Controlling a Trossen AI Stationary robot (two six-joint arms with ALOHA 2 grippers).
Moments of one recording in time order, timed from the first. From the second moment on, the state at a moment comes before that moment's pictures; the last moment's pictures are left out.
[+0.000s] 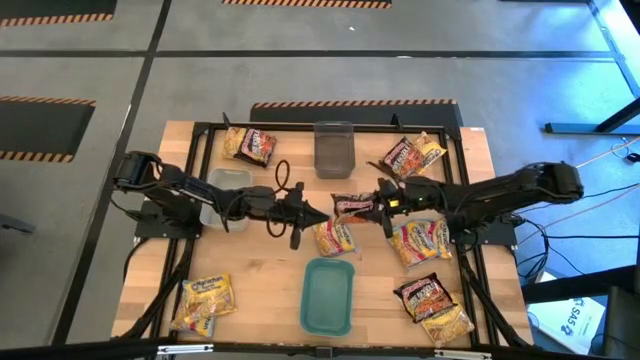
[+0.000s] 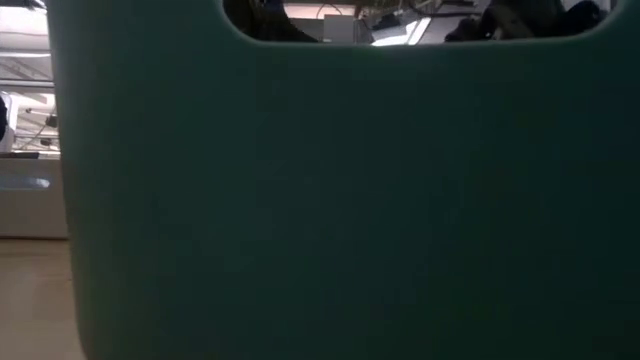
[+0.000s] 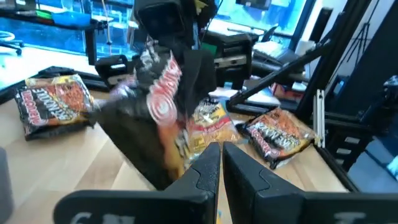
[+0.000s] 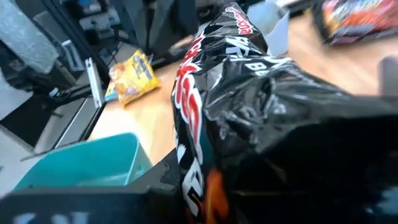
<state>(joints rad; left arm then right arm) -0.09 1.53 0.66 0.80 -0.06 -0.21 -0.05 1.19 0.39 0.54 -0.15 0.33</state>
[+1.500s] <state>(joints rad) 0.03 1.54 0.66 0.86 -0.03 -0.38 -0.05 1.41 0.62 0.76 -0.14 0.15</state>
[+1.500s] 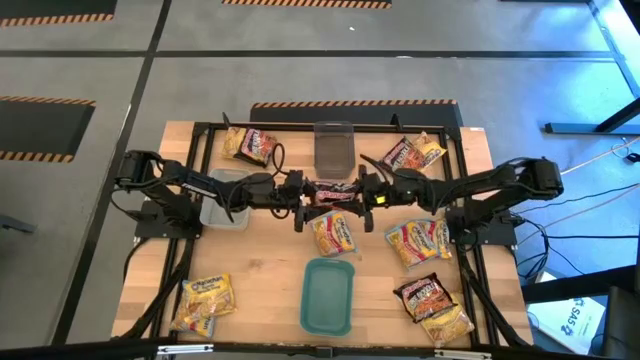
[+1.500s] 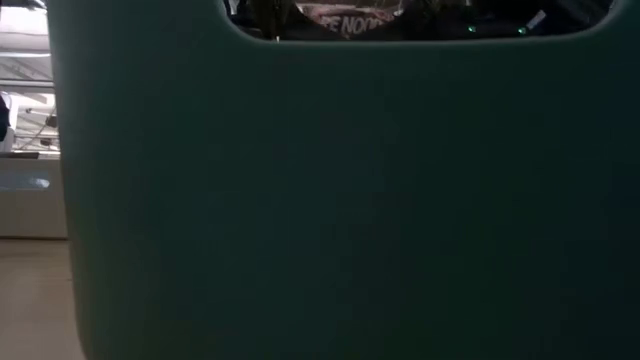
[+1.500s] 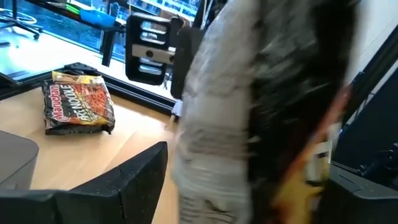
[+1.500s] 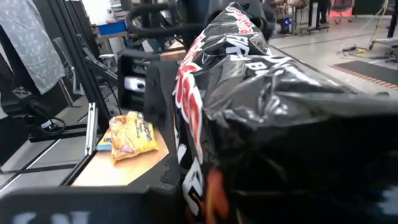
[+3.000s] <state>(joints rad) 0.02 1.54 0.66 0.76 0.01 -0.23 -0.05 1.16 0.67 0.23 -0.12 0.07</state>
